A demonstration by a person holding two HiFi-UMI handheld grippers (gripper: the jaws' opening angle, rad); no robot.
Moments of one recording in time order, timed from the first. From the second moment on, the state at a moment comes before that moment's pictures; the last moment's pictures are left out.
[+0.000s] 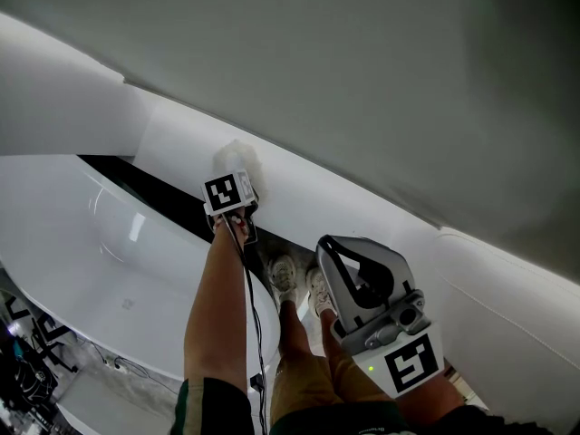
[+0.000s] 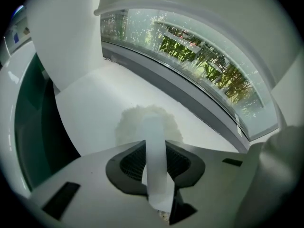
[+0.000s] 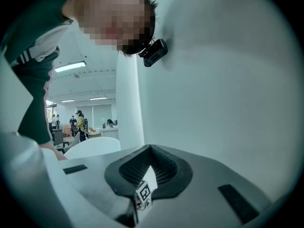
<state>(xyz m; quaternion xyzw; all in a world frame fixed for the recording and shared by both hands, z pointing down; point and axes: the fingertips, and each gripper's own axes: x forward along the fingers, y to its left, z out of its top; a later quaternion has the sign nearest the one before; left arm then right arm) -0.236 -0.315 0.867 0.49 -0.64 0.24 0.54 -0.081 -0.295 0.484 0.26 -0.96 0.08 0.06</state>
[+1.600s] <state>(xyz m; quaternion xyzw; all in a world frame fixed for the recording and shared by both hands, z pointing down) -0.230 -0.327 0.836 0.56 -0.64 0.25 0.47 -0.083 -0.298 0.485 0.27 -0.96 0.08 0.06</state>
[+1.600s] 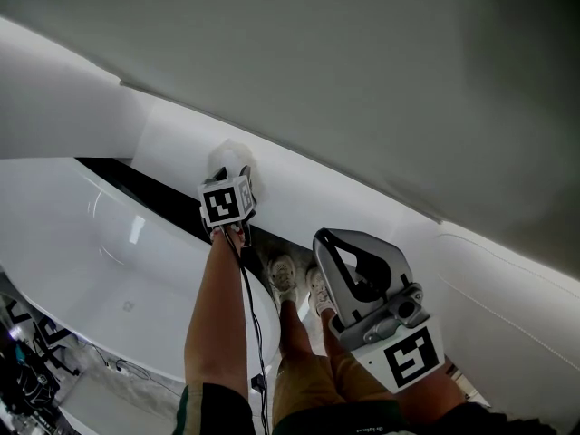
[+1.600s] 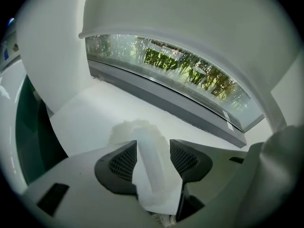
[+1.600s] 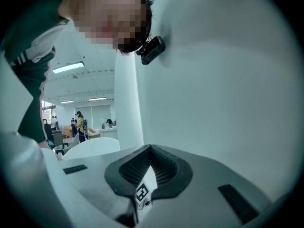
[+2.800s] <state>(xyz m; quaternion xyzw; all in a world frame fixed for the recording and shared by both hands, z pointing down) -0.208 -0.278 0.651 0.62 -0.68 0.19 0.35 -0.075 -0.283 0.385 0.28 -0.96 0.01 0.04</state>
